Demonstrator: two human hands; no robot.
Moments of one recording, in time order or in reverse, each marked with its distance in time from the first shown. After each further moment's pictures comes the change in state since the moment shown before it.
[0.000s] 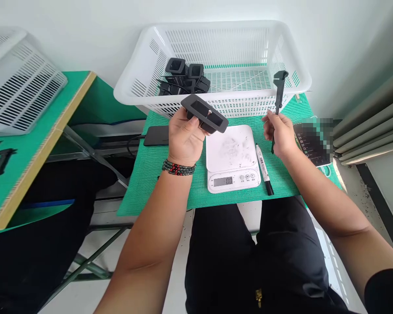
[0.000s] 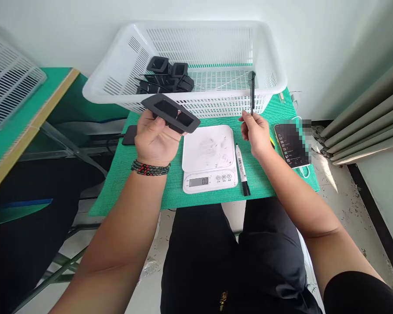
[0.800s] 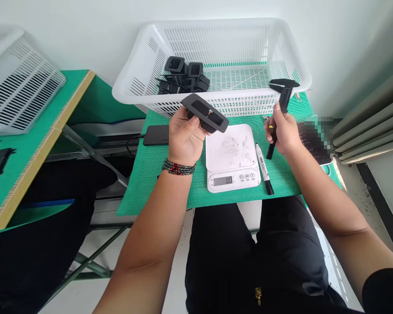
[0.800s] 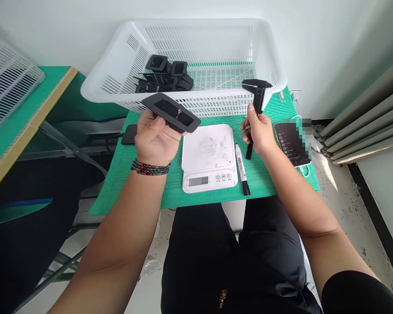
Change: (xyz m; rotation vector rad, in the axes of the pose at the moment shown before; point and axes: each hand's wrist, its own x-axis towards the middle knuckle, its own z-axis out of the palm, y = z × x) left_hand 0.001 0.002 0.004 -0.010 0.023 -0.028; right_hand 0.001 -0.011 -0.003 -0.043 -0.042 0.022
